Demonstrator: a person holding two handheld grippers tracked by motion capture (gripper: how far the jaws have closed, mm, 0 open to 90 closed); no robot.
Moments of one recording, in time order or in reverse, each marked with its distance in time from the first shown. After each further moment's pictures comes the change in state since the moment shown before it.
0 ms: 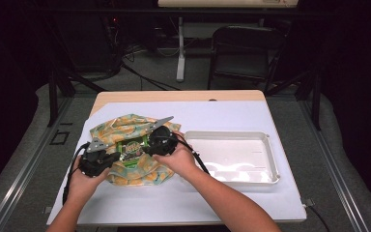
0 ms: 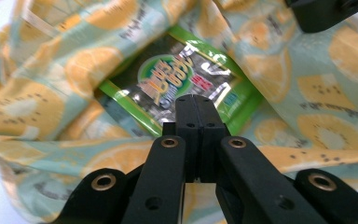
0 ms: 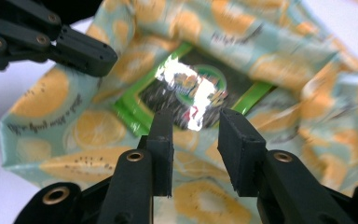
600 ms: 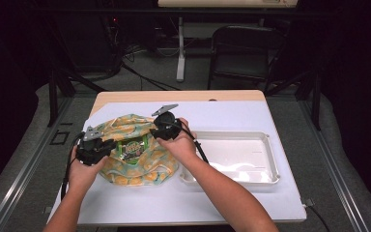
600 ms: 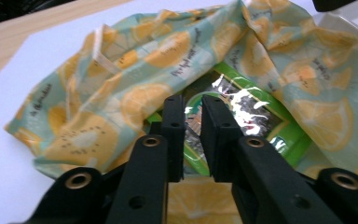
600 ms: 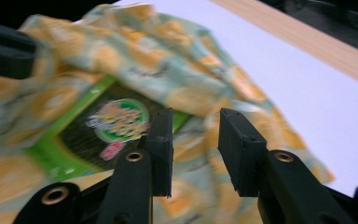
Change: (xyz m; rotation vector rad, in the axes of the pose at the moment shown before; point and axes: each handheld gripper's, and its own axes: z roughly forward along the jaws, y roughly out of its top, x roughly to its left) left arm 0.023 0.020 0.004 -0.064 0.088 -0.063; right arm -0.035 0.020 0.001 -0.064 -0.187 0.053
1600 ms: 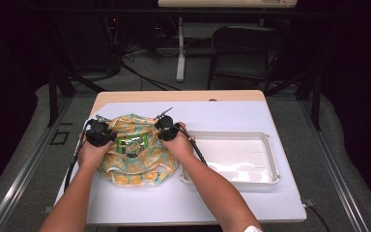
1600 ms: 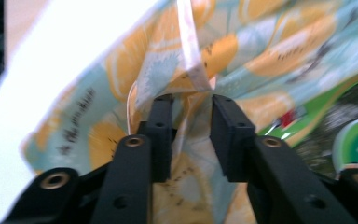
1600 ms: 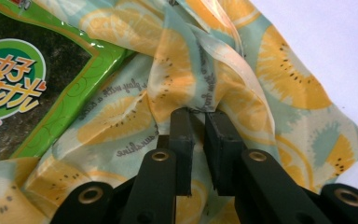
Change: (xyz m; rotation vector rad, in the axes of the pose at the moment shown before) left arm 0.057 0.016 0.080 0.133 0.147 -0.039; right arm -0.030 -0.026 0.073 0.222 -0.079 0.072
